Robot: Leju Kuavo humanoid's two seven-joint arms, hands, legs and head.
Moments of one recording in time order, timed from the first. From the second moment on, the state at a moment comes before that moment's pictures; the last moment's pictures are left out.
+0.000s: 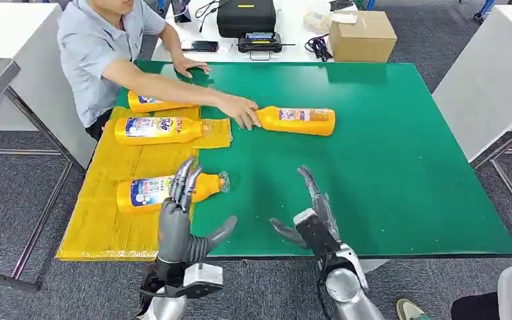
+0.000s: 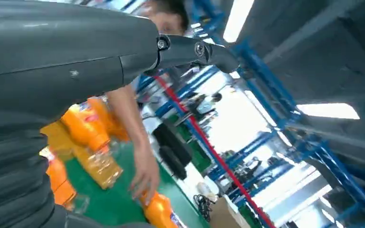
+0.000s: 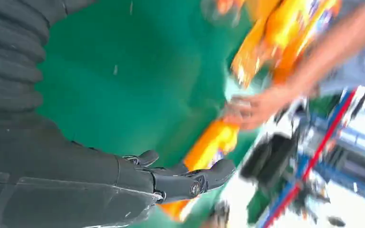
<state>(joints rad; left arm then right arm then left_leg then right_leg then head) -0.04 -0.30 -0.35 -1.38 -0.68 0.70 -0.57 -0.06 0.06 0.32 -1.36 0.37 -0.20 -0.43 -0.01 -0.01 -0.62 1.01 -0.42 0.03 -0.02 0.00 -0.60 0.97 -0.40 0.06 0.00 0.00</state>
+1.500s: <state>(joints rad) -0.03 -0.22 -0.57 -1.43 -0.58 0.70 -0.41 -0.07 -0.18 0.24 -1.26 1.13 -0.29 -0.05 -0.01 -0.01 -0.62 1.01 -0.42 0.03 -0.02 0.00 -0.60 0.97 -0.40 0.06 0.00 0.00</state>
